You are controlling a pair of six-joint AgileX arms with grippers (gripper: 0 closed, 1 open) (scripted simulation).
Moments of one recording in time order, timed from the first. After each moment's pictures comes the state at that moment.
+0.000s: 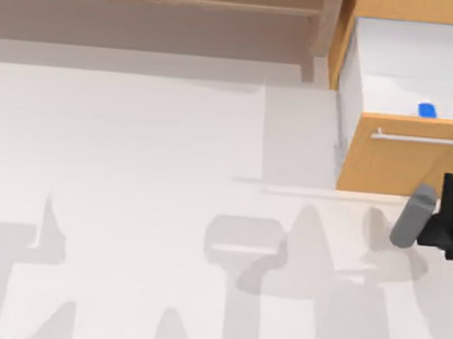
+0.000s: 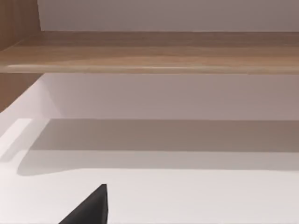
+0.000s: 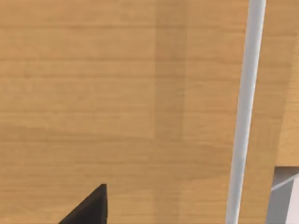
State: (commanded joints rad) left arm 0.00 0.00 0.00 0.00 0.00 0.00; right arm 0.34 1.98 0.23 1.74 0.37 -1.55
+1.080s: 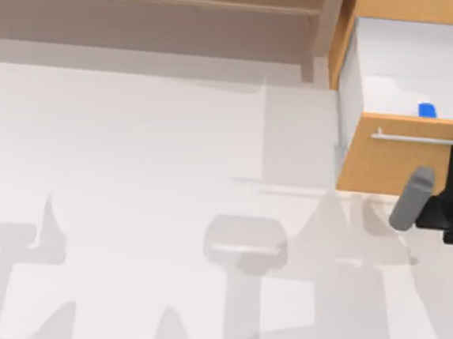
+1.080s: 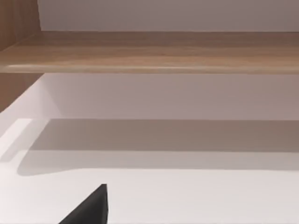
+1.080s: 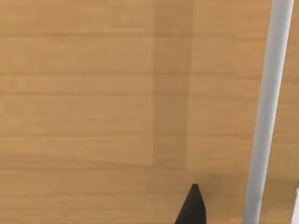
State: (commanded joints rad) left arm 0.00 0.00 0.00 0.00 0.00 0.00; right arm 0.31 1.99 0.31 1.68 0.34 -1.56
